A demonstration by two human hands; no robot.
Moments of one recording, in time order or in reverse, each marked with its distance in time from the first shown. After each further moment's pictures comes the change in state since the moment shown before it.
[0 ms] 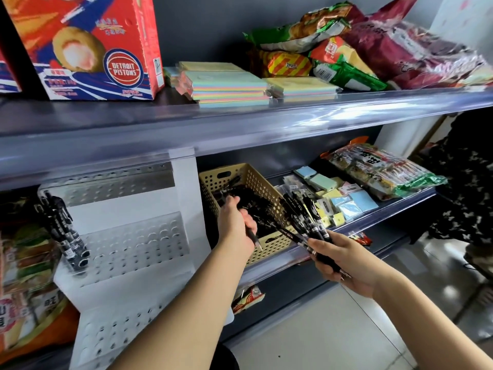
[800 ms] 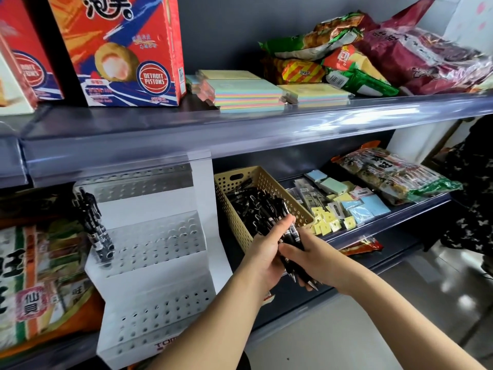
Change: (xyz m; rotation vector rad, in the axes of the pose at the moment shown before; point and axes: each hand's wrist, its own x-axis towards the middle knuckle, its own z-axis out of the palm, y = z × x) left_hand -0.048 -0.024 -0.023 0.354 -0.350 -0.120; right_hand -0.003 -0.019 0.067 -0.642 -0.025 -0.064
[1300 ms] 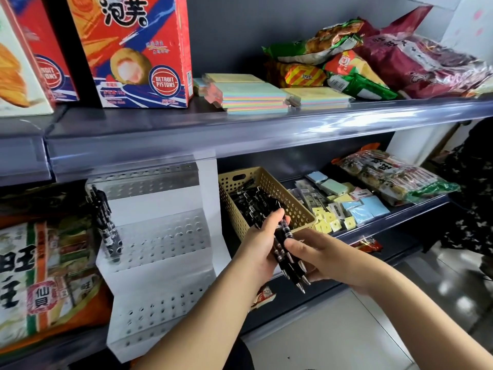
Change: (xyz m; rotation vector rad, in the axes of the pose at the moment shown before) left_hand -0.019 0.017 -0.004 0.113 0.060 0.073; right_hand -0.028 -0.016 -0.007 0.033 -0.040 0.038
